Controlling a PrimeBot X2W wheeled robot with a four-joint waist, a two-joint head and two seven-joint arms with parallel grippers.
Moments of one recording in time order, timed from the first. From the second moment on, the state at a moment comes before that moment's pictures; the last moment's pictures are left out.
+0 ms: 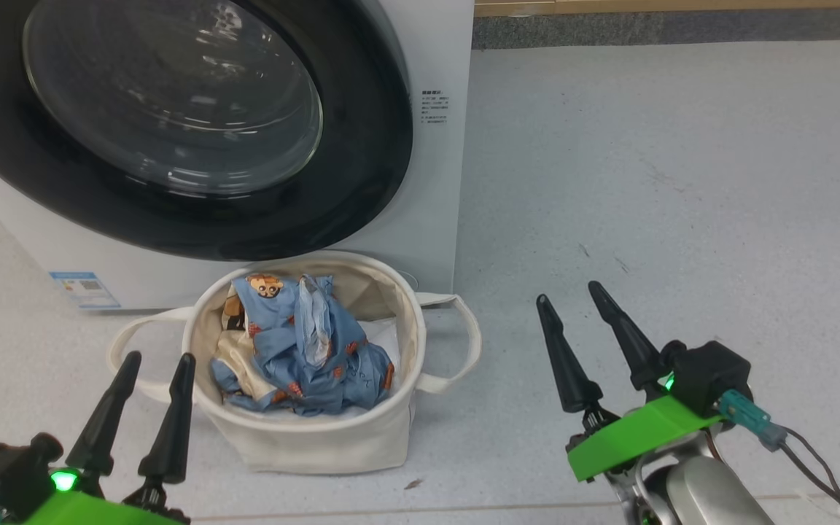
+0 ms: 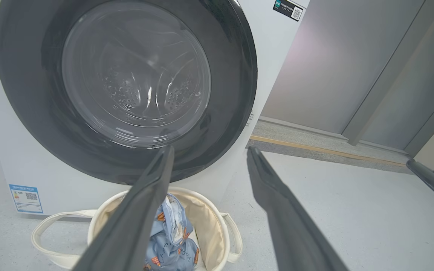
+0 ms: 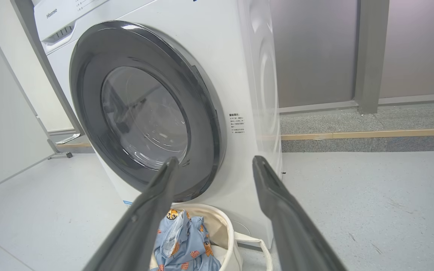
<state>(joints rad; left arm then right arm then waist) -0.02 0.41 -0.19 -0.02 -0.66 -0.07 -0.21 -0.20 -0.09 0.33 0.12 0.33 0.13 -0.19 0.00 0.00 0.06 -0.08</state>
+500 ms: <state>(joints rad) 0.02 0.35 -0.23 0.08 -0.67 -0.07 -0.21 -0.12 -0.08 0.32 0.22 0.34 0.13 -0.19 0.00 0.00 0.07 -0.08</state>
